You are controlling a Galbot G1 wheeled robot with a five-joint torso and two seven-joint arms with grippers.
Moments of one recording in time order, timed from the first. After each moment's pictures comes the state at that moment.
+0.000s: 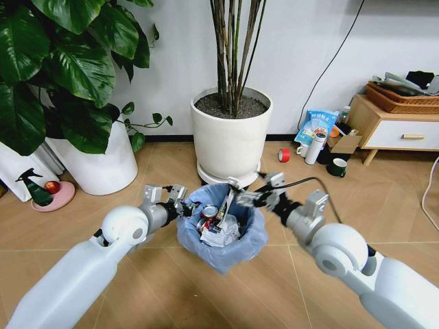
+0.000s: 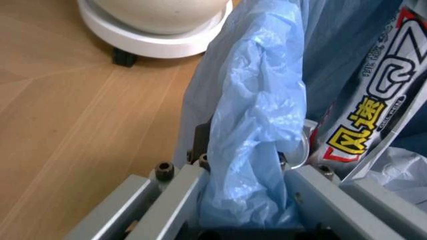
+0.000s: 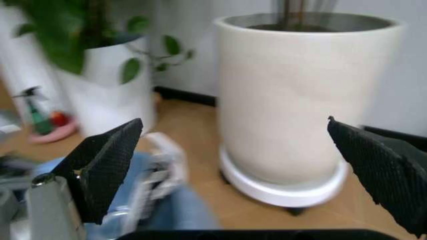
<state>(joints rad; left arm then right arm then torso) 0.86 -0.87 -0.06 -1.90 -0.95 0.71 -0.09 -1.05 0.77 0.13 2.17 0.78 -0.27 0.25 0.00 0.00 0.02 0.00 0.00</state>
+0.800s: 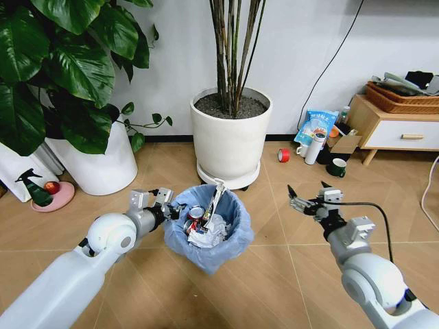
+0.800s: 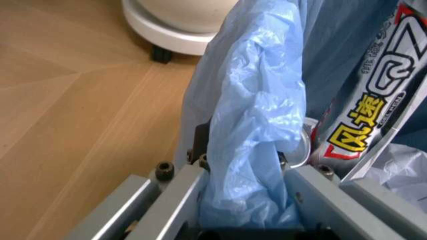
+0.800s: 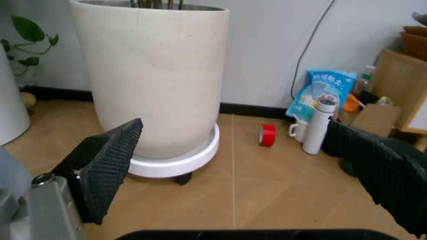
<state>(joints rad) 0.94 -0.83 -0.13 -1.94 -0.92 0.69 -0.13 -1.52 1.04 0.57 2.22 0.44 -0.22 0.21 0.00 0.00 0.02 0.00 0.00</state>
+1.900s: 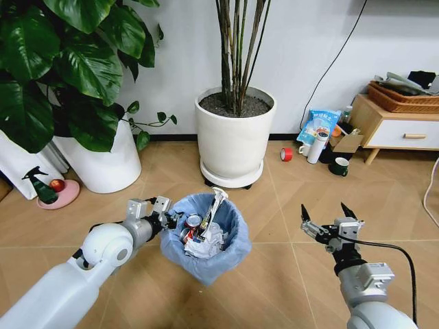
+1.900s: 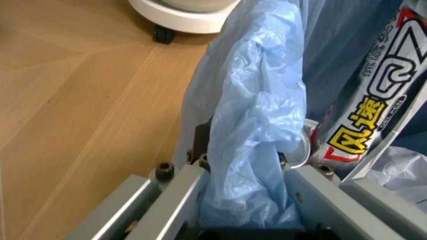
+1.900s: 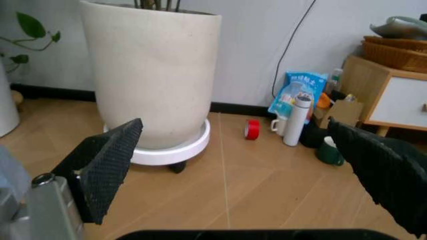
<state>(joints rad) 1.01 -0.81 -0.14 -2.00 -0.89 0.69 -0.12 -1.73 1.27 0.60 2.32 0.18 -0.12 0.17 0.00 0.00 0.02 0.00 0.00</state>
